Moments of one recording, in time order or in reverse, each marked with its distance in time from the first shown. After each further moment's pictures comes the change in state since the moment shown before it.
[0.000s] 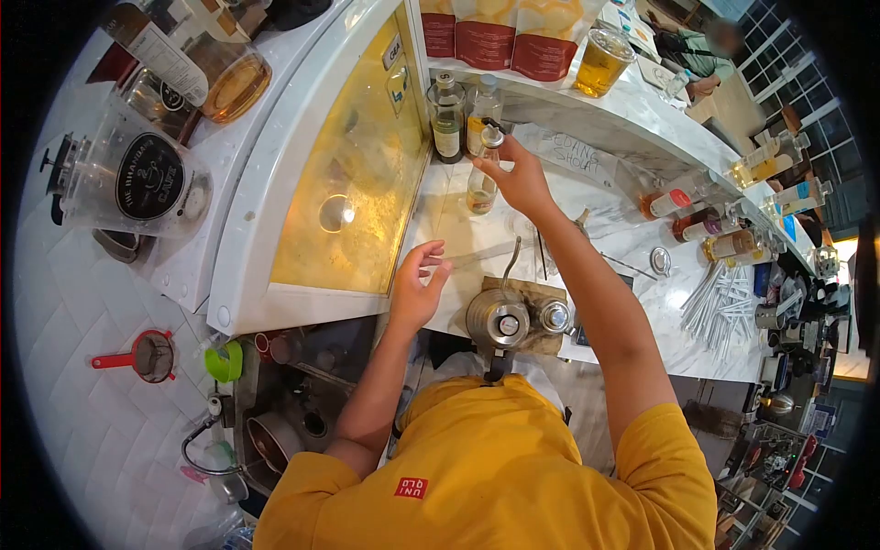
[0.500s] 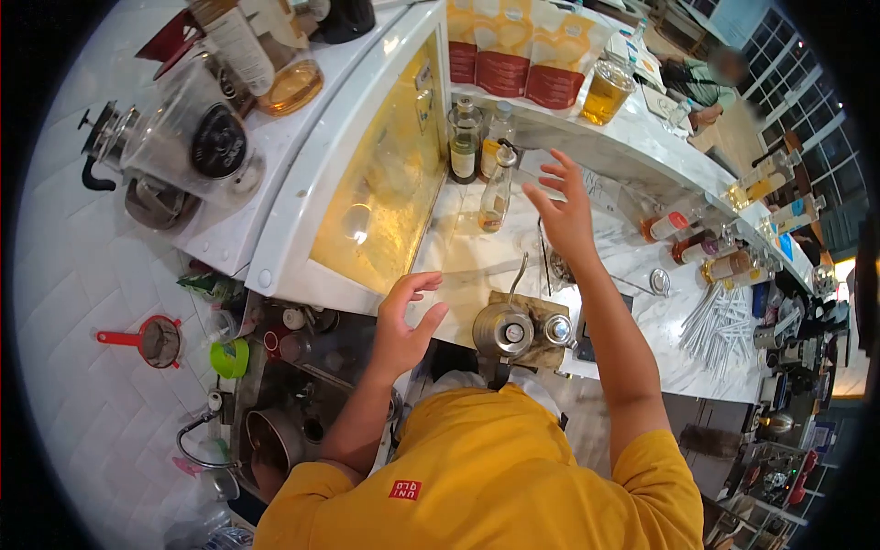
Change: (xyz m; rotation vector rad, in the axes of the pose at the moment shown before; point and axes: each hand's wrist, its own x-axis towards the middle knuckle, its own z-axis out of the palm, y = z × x) left_hand -0.065 0.092 -0.052 0.070 -0.024 0.219; right_hand -0.063 -0.069 -0.049 0.160 0.203 -0.033
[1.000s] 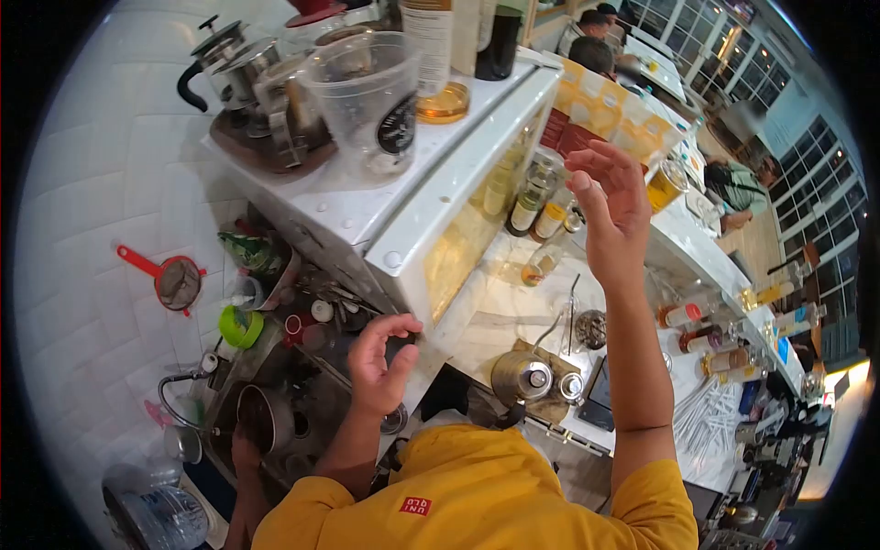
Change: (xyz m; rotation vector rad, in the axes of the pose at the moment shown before) left_hand -0.066 0.017 -0.062 -0.258 0.470 0.194; right_hand 0.020 -0.177 0.053 0.427 -0.212 -0.405
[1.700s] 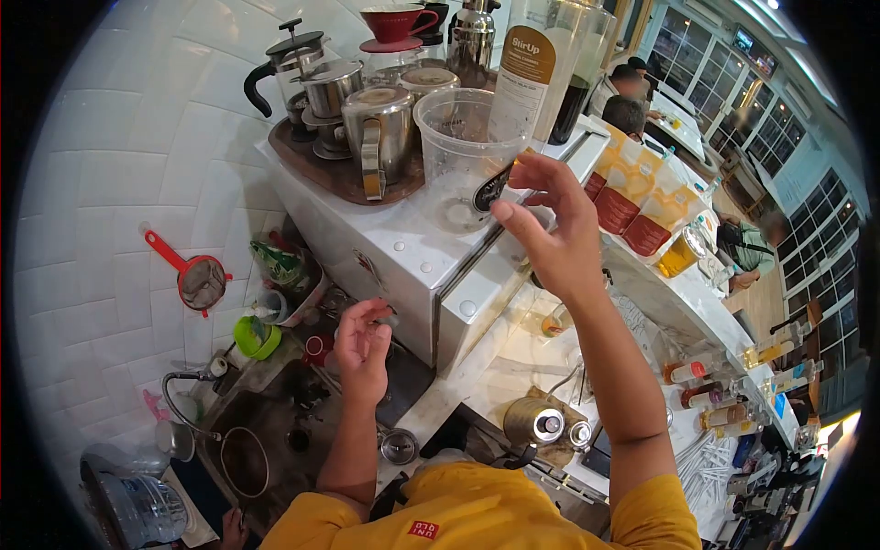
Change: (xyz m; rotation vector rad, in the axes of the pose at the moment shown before) left_hand 0.047 -0.012 -0.061 -0.060 0.293 -0.011; right_hand 0.042 -0.013 0.114 -0.204 -0.208 -0.070
